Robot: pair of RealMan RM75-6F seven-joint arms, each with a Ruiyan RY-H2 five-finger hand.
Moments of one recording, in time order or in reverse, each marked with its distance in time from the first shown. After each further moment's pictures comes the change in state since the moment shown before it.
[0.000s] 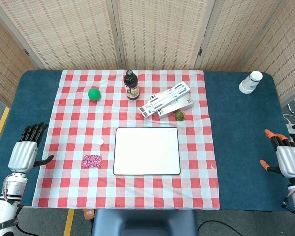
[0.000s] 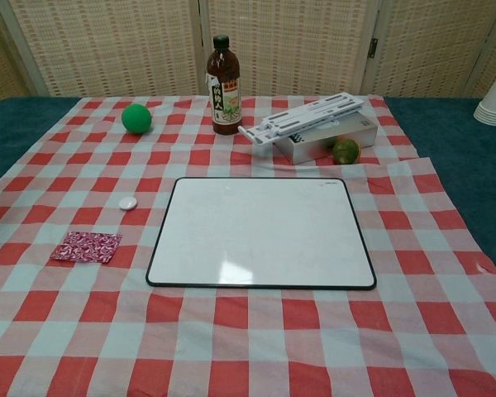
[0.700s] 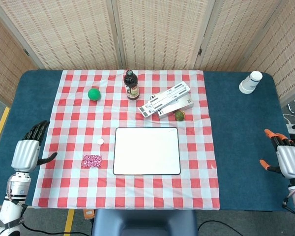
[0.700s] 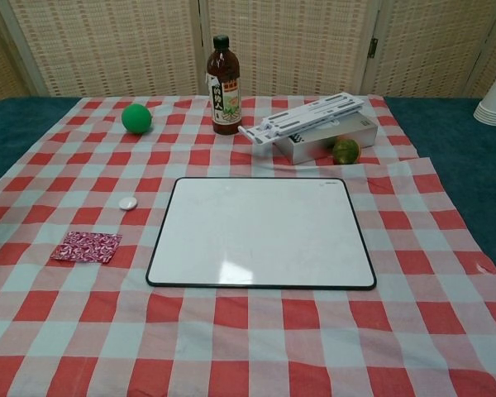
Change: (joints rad) left arm 0.009 -0.053 -0.031 0.001 0.040 0.070 0.008; right arm -0.001 0.002 -0.002 0.004 -0.015 0.005 0.017
